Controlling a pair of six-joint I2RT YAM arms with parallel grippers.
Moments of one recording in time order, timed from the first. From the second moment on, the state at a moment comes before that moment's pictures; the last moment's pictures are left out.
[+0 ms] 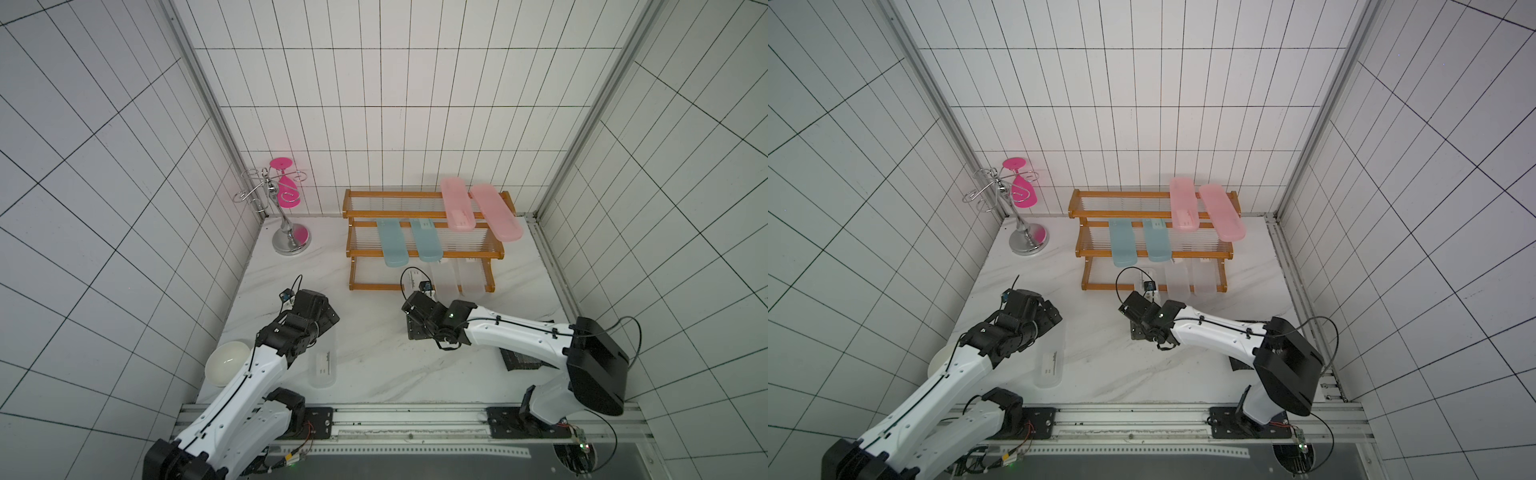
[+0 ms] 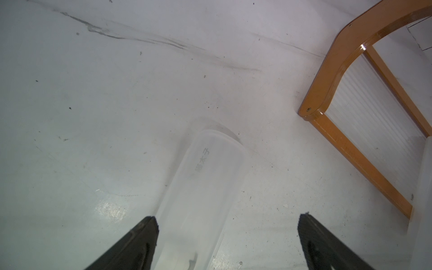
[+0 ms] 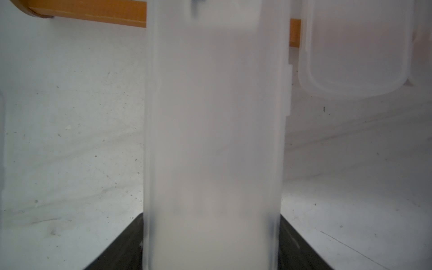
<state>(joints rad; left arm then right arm) -0.33 0.88 0.61 -0.72 -0.19 -0.95 1.09 1.57 1.03 -0.62 0.32 0.77</state>
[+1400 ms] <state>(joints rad) -0.34 0.91 0.47 -0.61 -0.15 -0.92 0.92 1.92 1.32 -0.45 0.35 0.64</state>
